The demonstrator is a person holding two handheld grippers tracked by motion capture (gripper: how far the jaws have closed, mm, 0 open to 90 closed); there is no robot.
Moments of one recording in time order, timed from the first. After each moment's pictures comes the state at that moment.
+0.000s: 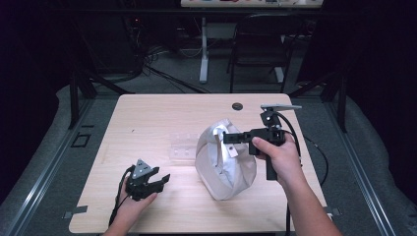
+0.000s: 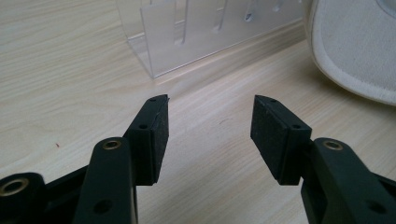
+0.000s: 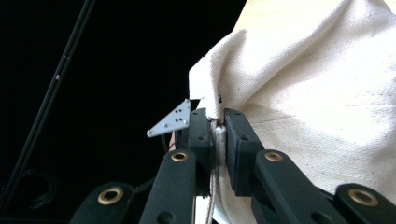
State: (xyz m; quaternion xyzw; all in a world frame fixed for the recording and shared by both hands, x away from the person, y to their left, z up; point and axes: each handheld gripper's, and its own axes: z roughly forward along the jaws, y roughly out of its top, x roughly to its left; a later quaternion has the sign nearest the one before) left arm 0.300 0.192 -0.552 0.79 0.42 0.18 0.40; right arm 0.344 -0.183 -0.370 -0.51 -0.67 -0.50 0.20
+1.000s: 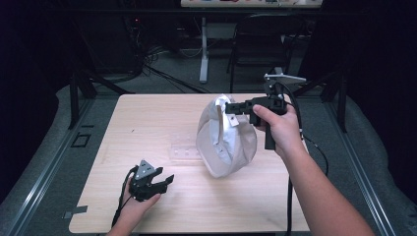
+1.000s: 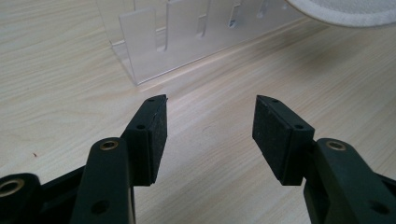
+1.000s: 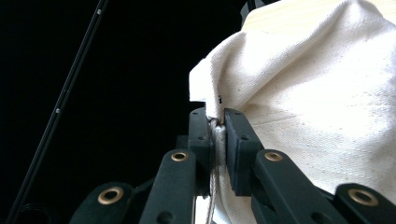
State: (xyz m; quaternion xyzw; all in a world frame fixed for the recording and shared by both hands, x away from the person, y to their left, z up) left arm 0.298 0.184 -0.551 0.79 0.42 0.17 0.41; right arm 0.392 -0.184 -0.326 -0.54 -0.64 -0.51 0.19
